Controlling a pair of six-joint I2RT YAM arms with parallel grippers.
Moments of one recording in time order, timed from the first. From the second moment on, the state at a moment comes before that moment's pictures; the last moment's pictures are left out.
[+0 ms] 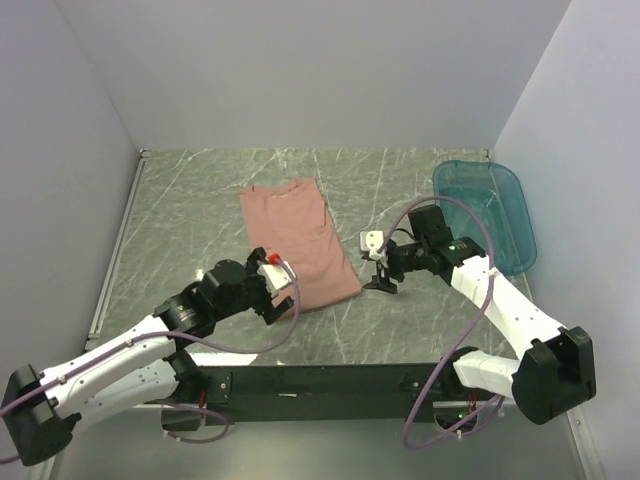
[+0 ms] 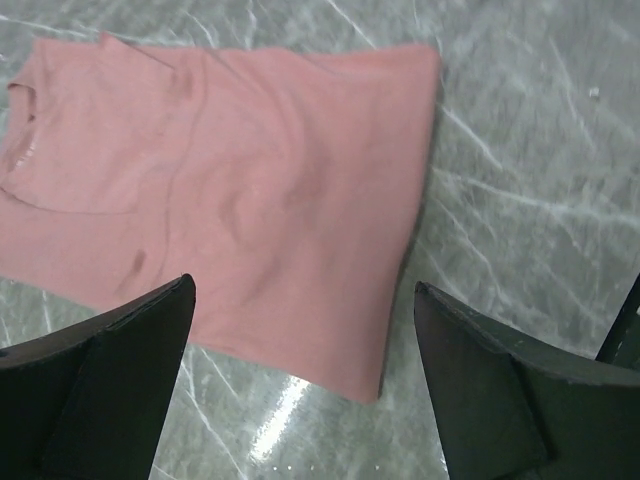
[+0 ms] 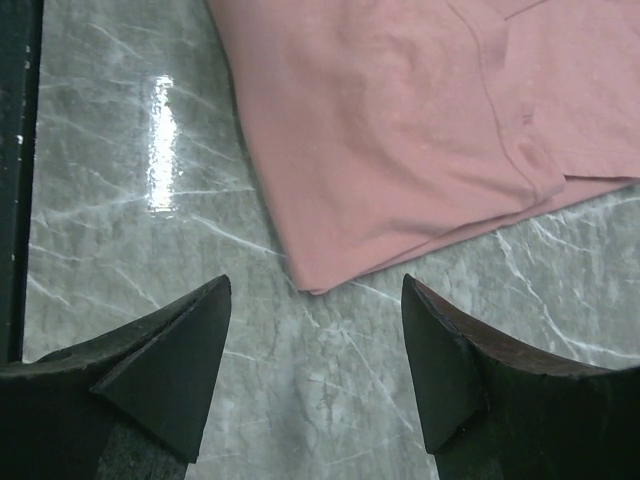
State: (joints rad) left arm -0.82 0.78 0.54 -0.17 0.06 0.25; right arm 0.37 1.17 0.86 -0.61 -0.82 -1.00
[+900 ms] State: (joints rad) left arm -0.90 0.86 0.51 -0.13 0.01 0.32; right arm 0.37 1.14 0.79 -0.51 -0.79 -1.00
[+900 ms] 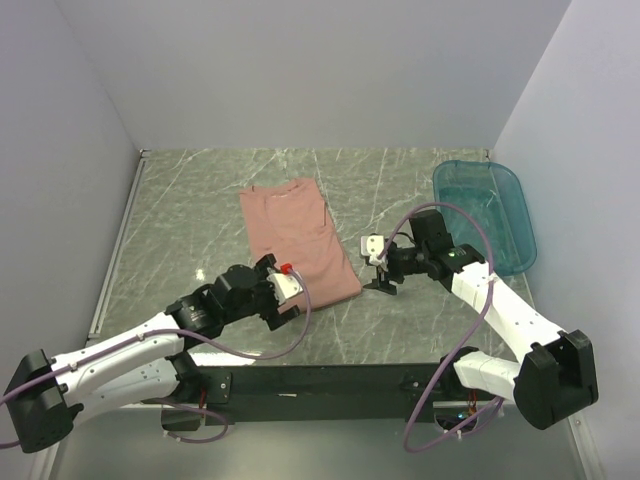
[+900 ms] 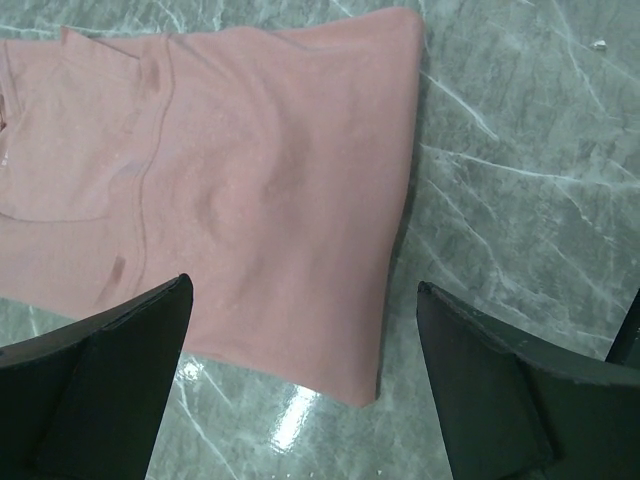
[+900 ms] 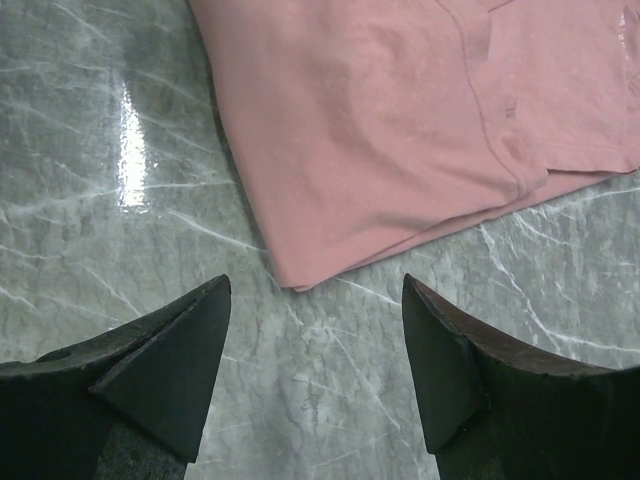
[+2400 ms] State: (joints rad) left arm -1.18 1.00 0.43 -0.07 -0.03 0.43; right arm 0.37 1.14 0.78 -0.51 -0.78 -1.04
